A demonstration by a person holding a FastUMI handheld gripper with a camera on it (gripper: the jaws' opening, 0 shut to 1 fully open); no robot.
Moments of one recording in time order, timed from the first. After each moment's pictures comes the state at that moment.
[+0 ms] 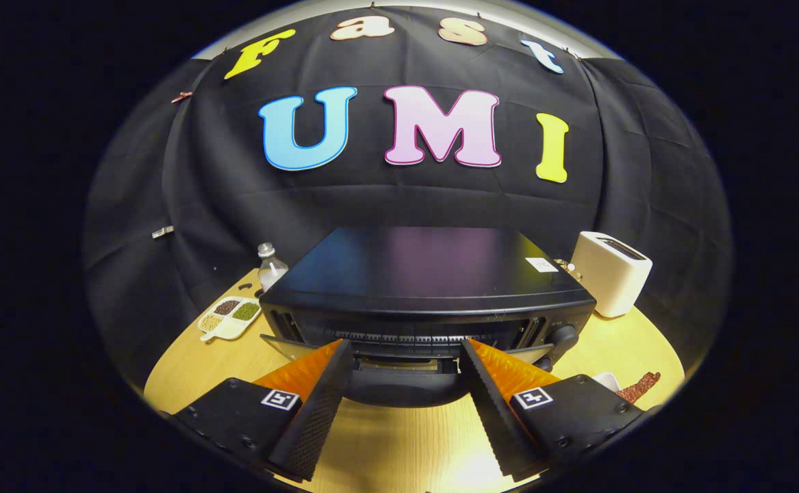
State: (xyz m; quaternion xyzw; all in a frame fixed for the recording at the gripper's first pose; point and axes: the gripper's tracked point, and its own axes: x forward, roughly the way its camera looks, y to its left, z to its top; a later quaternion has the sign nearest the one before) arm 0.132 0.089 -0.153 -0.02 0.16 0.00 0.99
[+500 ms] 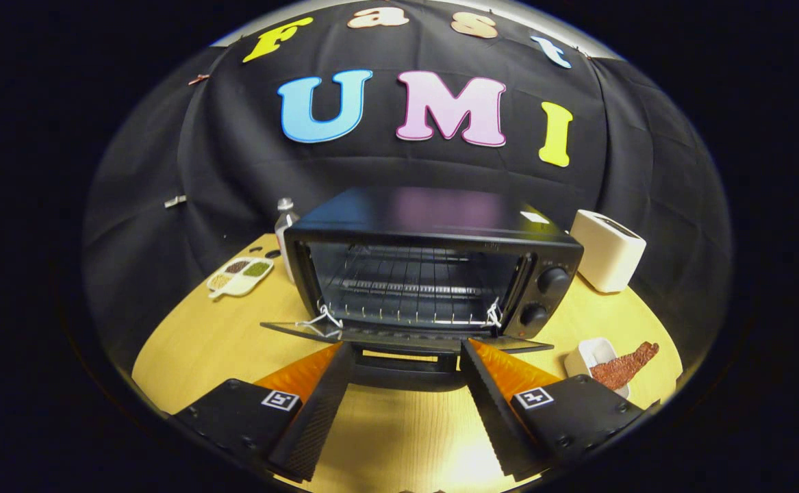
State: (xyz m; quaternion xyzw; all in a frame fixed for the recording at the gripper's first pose) arm 0.064 0.093 -0.212 -0.06 0.22 0.02 0.97
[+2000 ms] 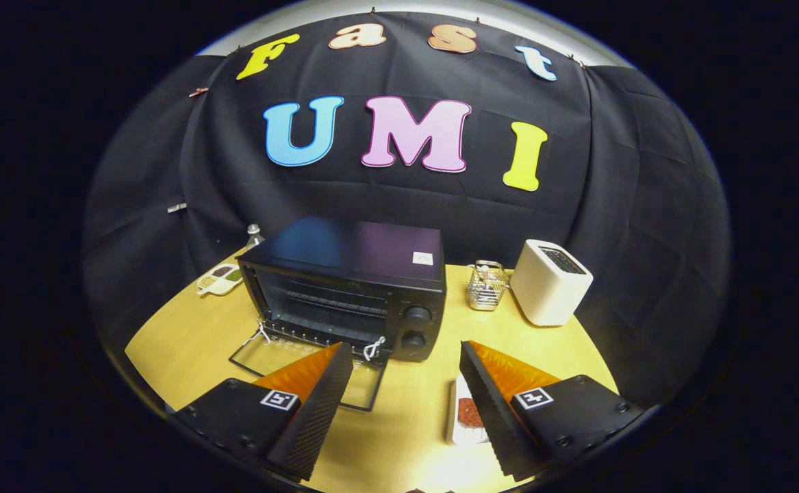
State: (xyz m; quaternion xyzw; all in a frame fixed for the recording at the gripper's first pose) arm 0.047 -0.080 -0.104 -0.07 0.19 0.02 0.98
